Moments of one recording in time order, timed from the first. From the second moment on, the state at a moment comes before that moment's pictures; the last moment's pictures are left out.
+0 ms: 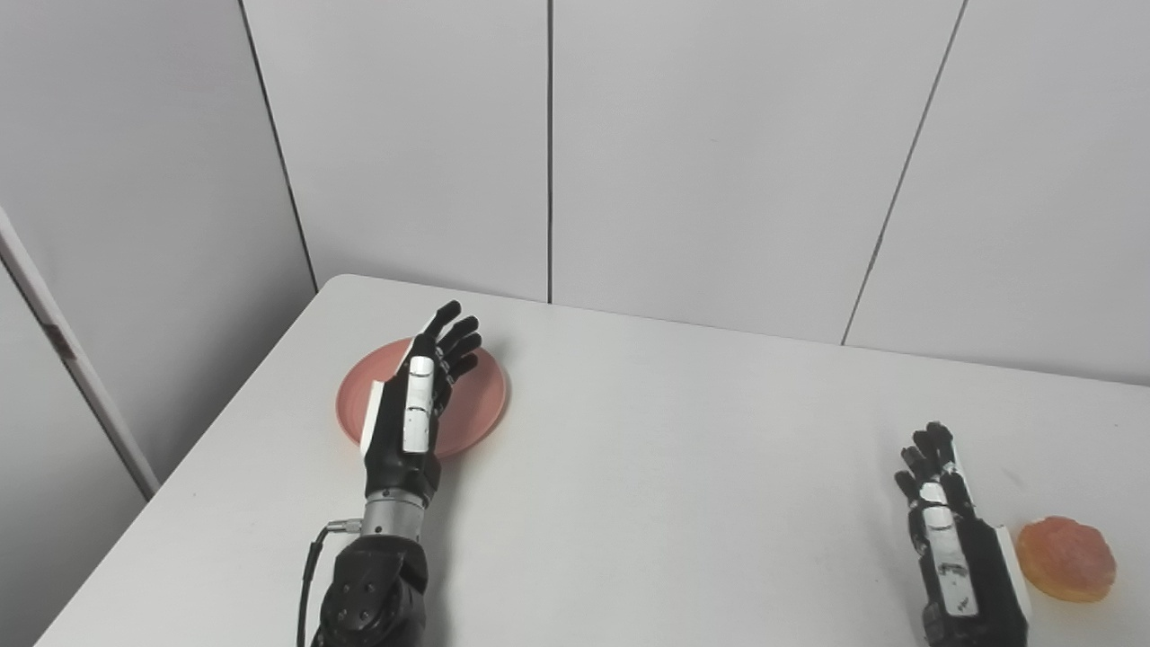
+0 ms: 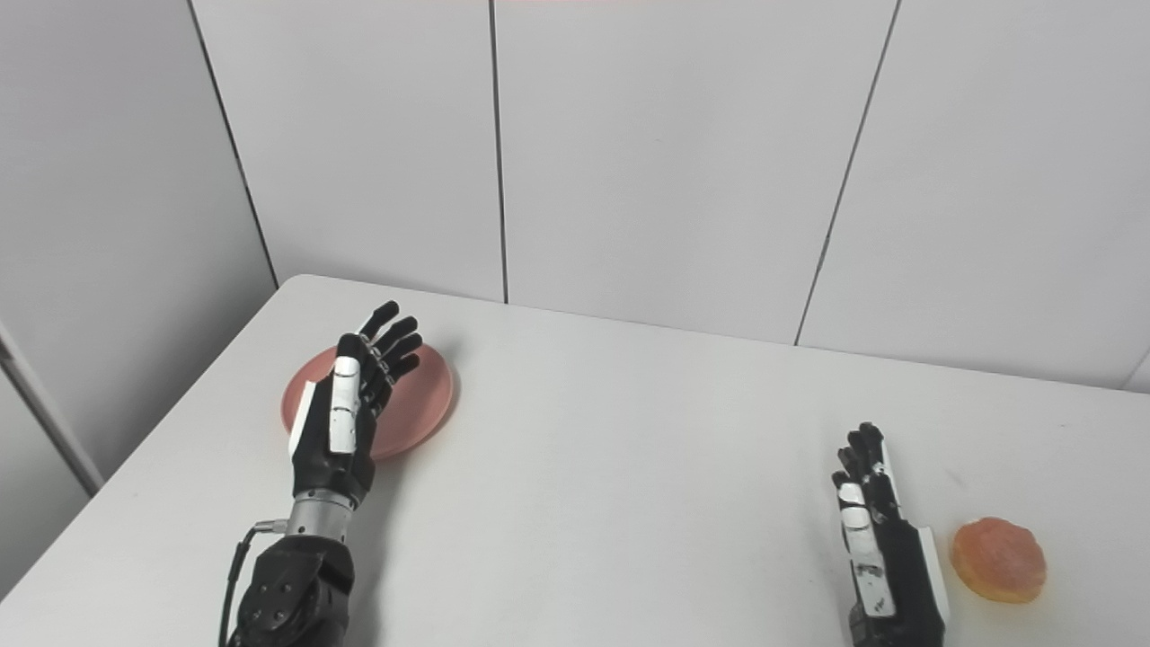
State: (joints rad) left arm -0.30 0.07 0.21 0.04 -0.13 -0.12 0.07; right arm -0.21 -0.07 -0.03 0.16 0.15 -0.22 0.11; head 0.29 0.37
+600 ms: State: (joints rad) left arm -0.41 0.24 0.37 0.26 -0.09 -0.20 0.20; right arm -0.20 -0.07 -0.04 0.15 0.19 -0.22 0.12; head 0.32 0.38
